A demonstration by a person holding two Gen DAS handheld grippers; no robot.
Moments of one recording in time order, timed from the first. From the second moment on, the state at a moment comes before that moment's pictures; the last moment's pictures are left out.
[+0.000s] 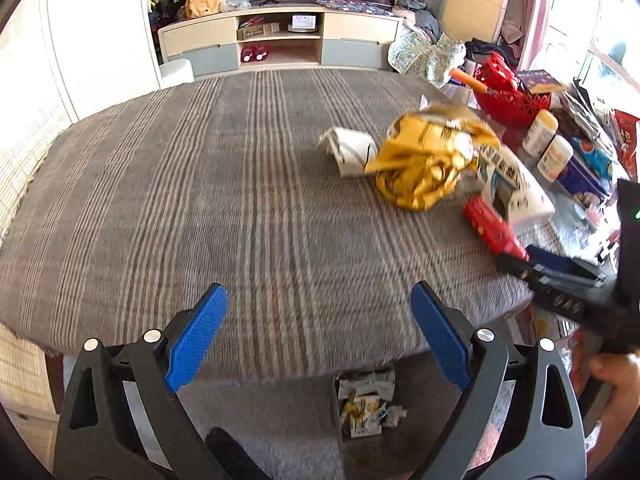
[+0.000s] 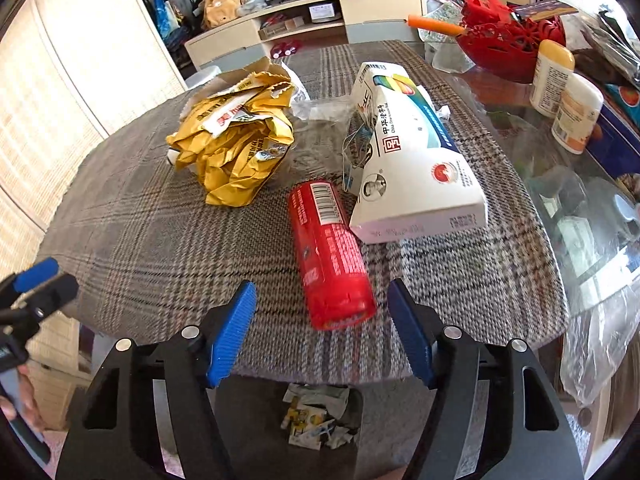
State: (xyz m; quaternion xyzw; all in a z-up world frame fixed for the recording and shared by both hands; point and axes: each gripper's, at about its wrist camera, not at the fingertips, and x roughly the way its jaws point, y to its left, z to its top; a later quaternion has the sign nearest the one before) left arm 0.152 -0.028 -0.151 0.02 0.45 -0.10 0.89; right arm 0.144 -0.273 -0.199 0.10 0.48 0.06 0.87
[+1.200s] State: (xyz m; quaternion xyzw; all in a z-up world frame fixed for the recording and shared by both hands) left arm 0.271 -0.180 -0.173 0.14 0.44 -0.18 0.87; right arm 0.111 -0.293 -0.211 0.16 0.49 0.14 0.85
